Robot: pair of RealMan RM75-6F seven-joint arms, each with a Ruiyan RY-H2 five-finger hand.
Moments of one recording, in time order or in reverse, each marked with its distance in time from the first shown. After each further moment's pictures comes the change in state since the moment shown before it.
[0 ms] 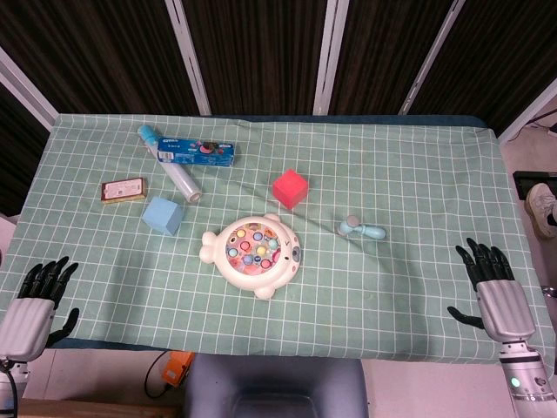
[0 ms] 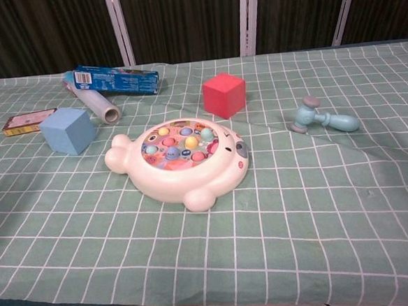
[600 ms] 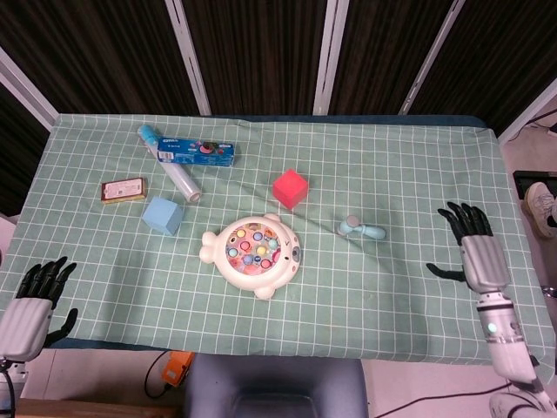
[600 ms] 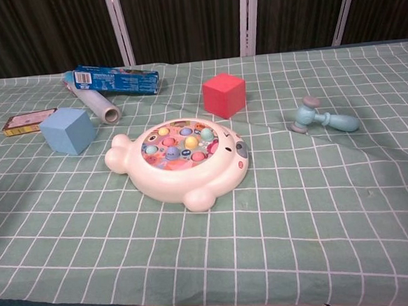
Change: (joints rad) left arm -0.002 0.018 0.004 -0.014 -0.007 -0.014 -0.023; right arm 0.205 -0.126 0.178 0.168 0.141 -0.182 0.160
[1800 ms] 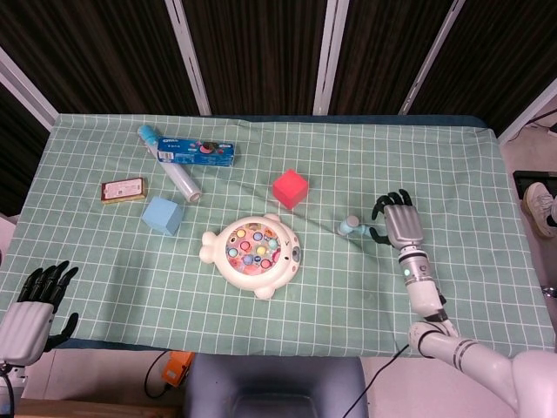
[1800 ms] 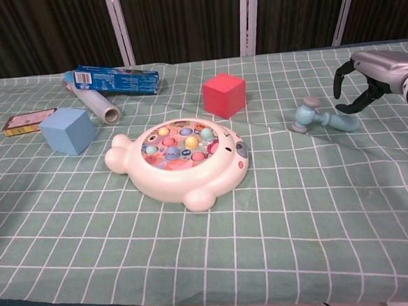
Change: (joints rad) left arm 0.008 0.012 0.014 -0.013 0.011 0.001 0.006; right arm 0.345 -0.401 0.067 0.444 0.301 -0.336 -0.215
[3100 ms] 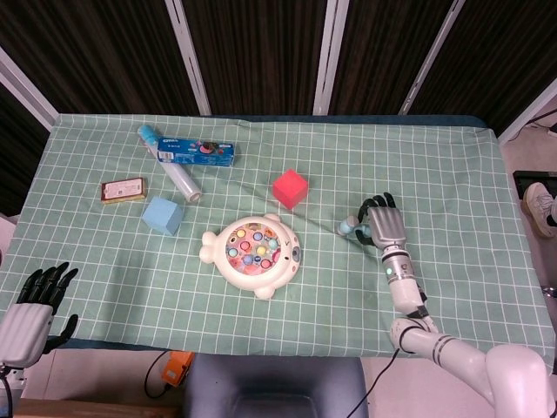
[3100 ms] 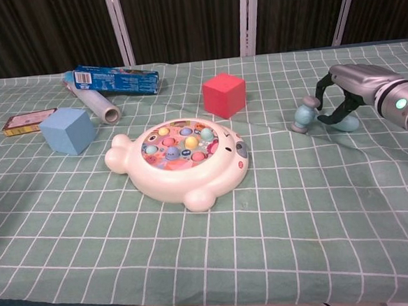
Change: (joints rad) left arm 0.004 0.007 0.005 -0.005 0.011 0.005 -0.006; right arm 0.058 -0.093 0.009 0.082 0.054 -0.036 -0.058
